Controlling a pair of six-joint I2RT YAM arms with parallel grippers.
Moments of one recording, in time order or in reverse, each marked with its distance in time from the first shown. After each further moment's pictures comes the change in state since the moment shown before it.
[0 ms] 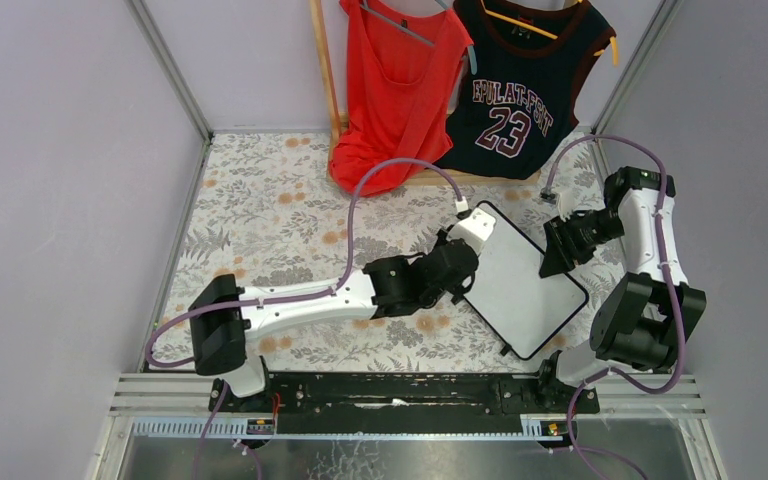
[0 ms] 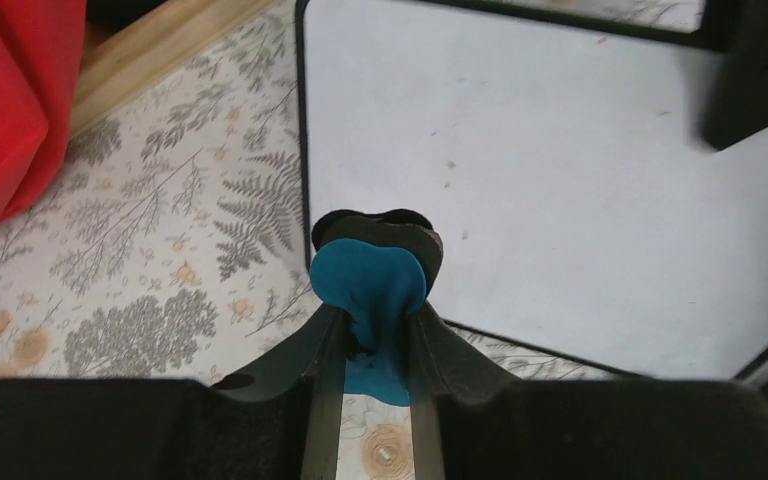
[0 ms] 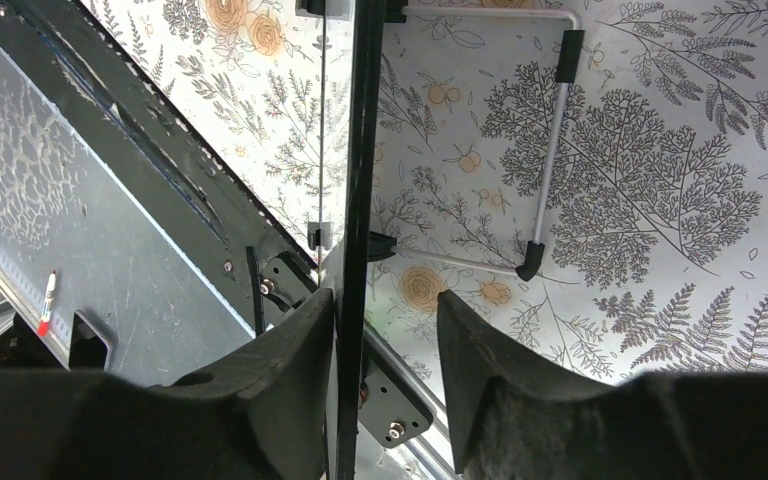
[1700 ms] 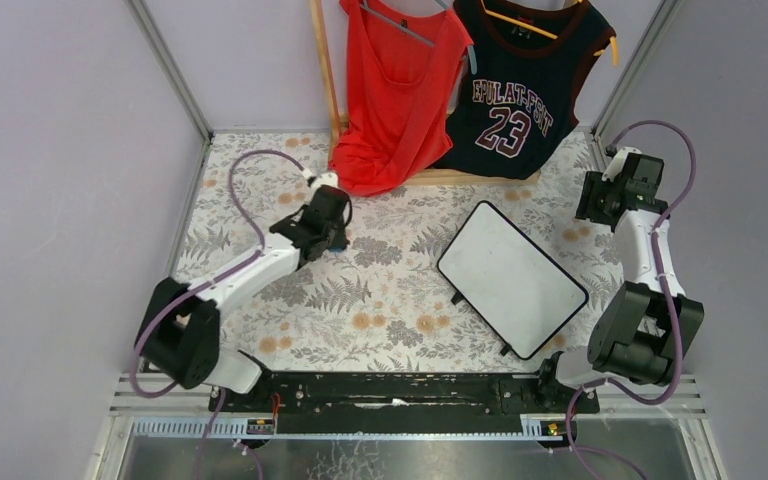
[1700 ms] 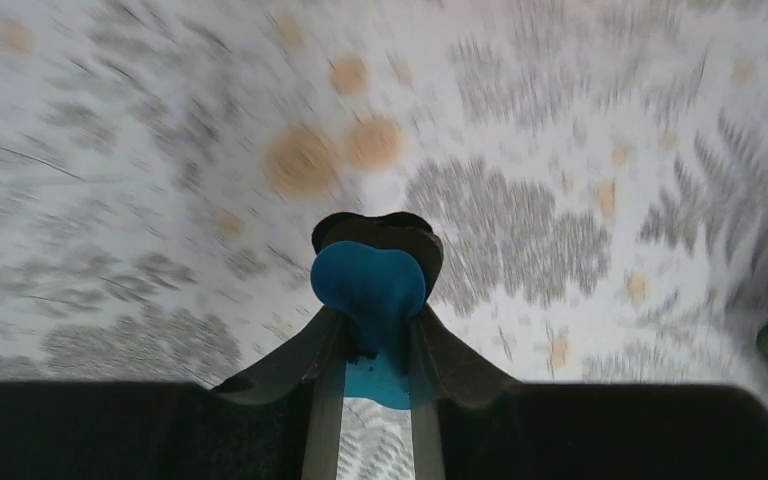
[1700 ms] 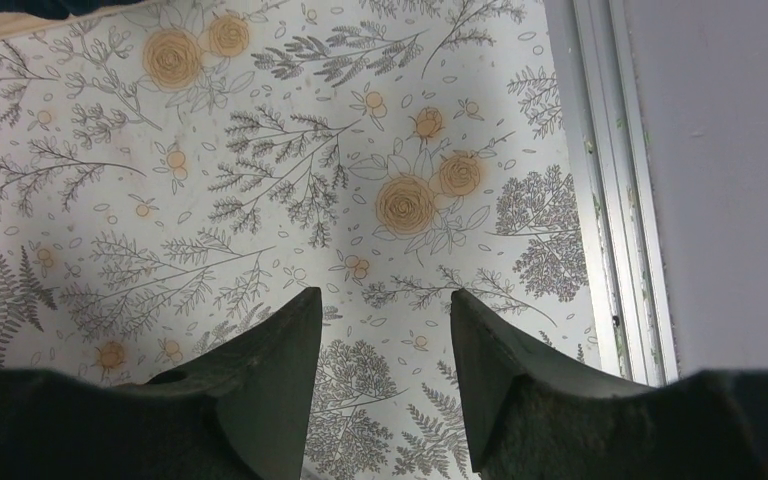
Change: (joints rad) left arm 0.691 -0.264 -0.419 -0.095 0.199 -0.220; right arm -0.042 -0.074 -0.207 1.051 0.509 0.867
